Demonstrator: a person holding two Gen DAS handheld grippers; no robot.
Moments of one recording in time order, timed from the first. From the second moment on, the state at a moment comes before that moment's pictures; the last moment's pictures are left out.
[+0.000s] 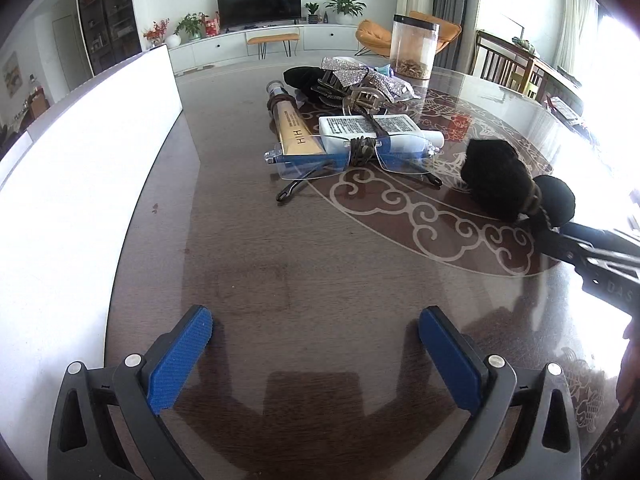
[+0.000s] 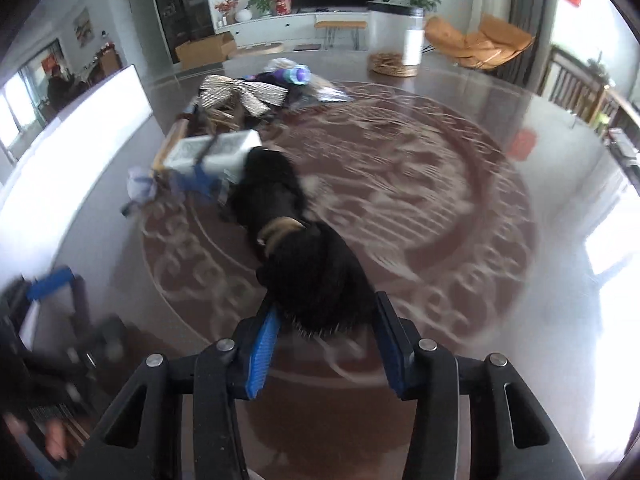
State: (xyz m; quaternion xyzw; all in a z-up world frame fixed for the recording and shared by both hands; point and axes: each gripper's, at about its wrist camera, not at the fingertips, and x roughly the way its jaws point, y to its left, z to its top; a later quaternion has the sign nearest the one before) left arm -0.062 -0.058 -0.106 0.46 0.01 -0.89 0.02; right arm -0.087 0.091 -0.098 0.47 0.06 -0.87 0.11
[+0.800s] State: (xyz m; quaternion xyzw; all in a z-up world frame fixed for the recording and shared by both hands) left arm -0.079 -0.060 -0.104 0.50 0.00 -0.87 0.01; right arm -0.074 0.117 -0.112 0.45 0.02 -0.89 0.08
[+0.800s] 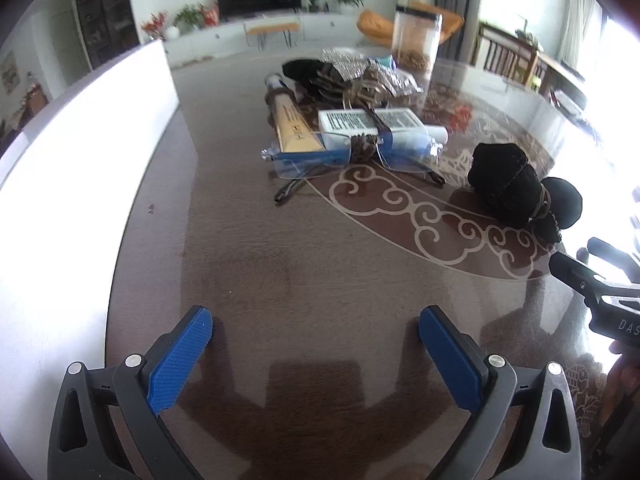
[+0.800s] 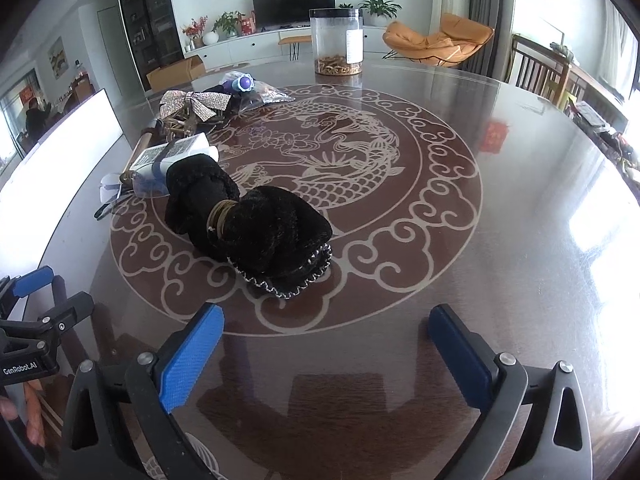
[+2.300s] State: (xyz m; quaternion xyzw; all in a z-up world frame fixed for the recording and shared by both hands) left arm -0.187 -0.021 -0.105 0.50 -0.06 -0.86 -0.10; right arm -0.077 0.112 -0.114 0.45 0.02 -0.89 0.07
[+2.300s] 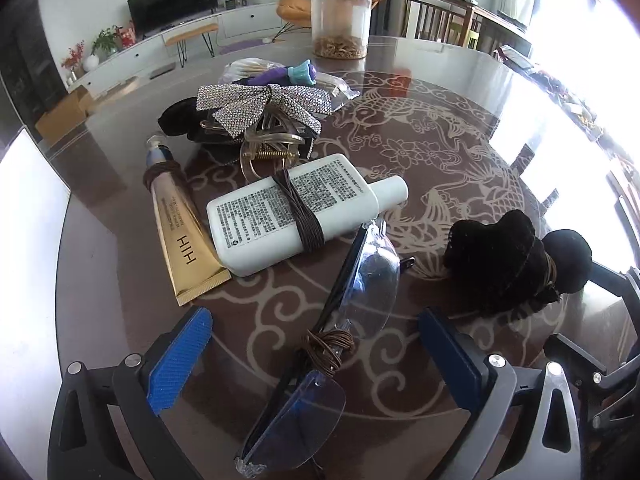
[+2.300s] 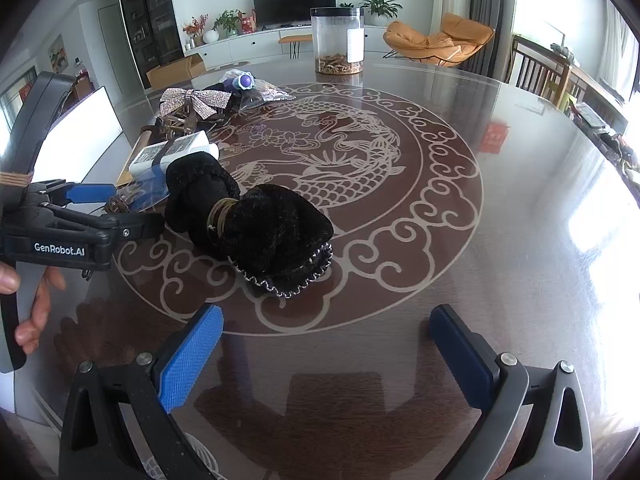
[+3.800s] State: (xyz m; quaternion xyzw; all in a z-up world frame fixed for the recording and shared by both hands) left arm -0.032 -0.062 -0.078 0.44 0.05 -0.89 -0.10; right arm -0.127 0.040 -0.089 0.49 0.21 -0.82 0.22
